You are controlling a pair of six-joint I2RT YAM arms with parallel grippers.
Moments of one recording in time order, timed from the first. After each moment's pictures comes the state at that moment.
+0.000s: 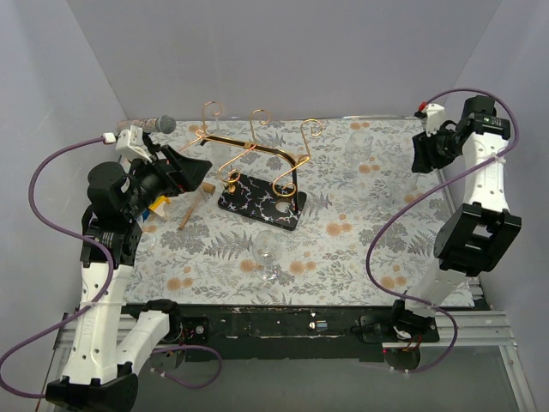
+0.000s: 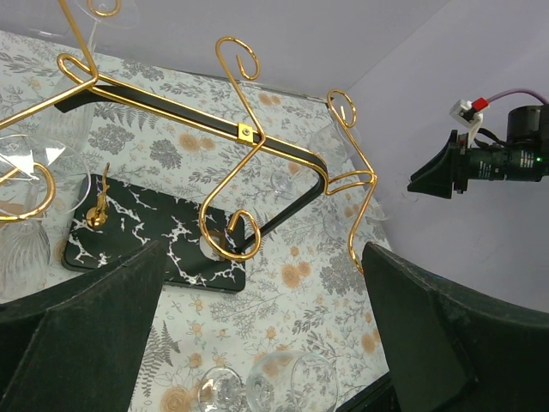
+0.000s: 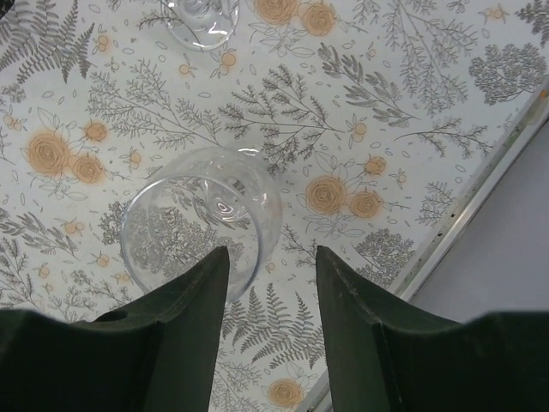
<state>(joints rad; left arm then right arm) -0.07 0.82 1.12 -0.39 0.43 -0.58 -0.28 1.76 1.80 -1.14 -0.50 -0.72</state>
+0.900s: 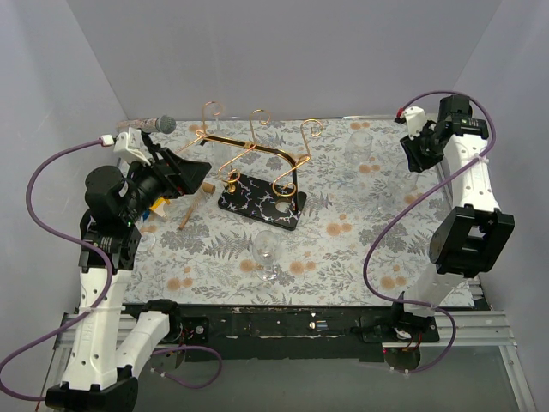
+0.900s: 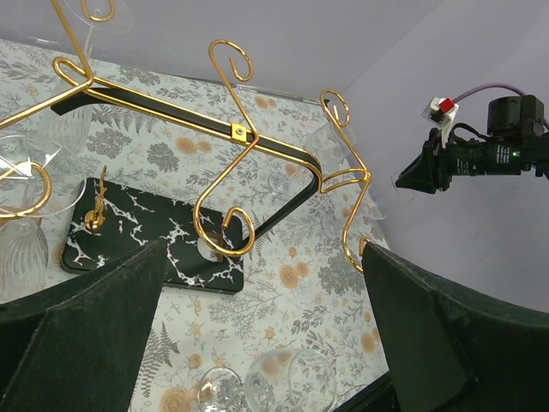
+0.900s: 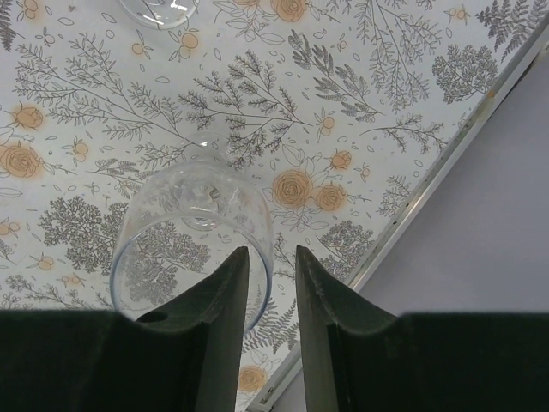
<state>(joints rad) -0.07 0.80 1.12 -0.39 0.43 -0.57 -0.15 1.73 1.72 -1.05 -0.27 -0.74</state>
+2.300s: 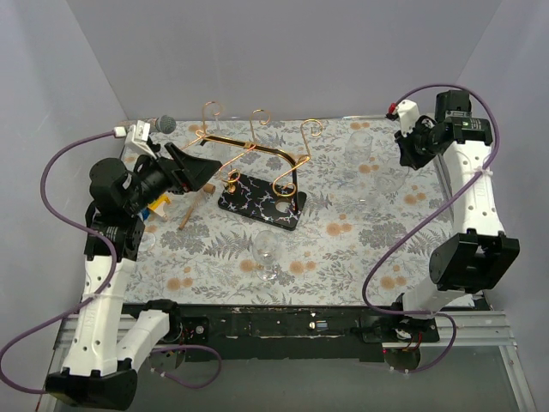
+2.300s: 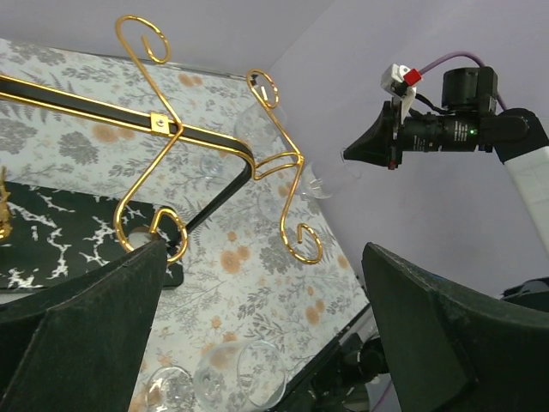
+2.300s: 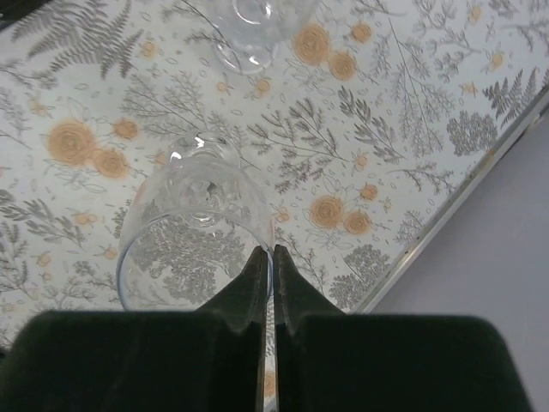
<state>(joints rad) -0.08 0.84 1.10 -0.29 0.60 -0.67 -0.08 1.61 1.74 -1.12 -0.33 -0.74</state>
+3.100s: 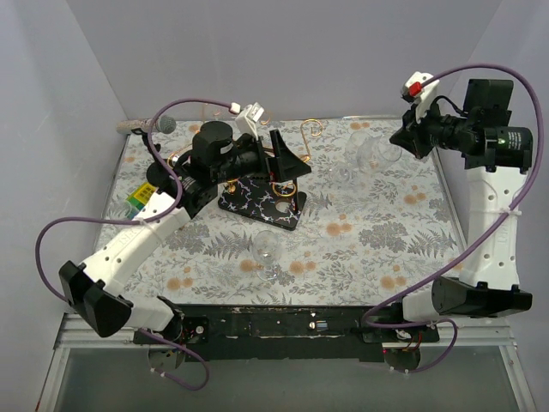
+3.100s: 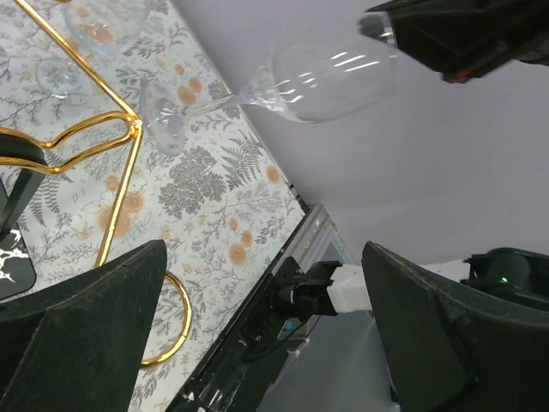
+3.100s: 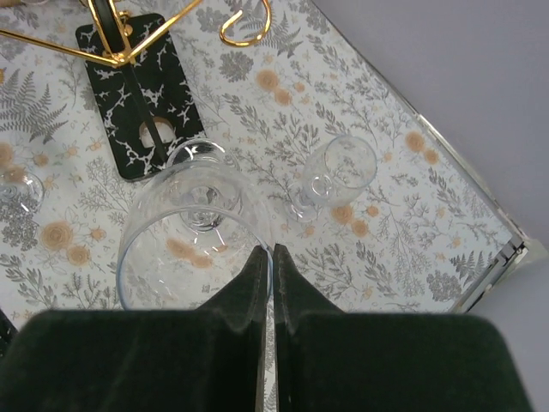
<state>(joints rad) -0.65 1.32 1.39 -0.24 0.44 -0.73 -0.05 1.41 1.94 -1.19 -0.71 -0.68</state>
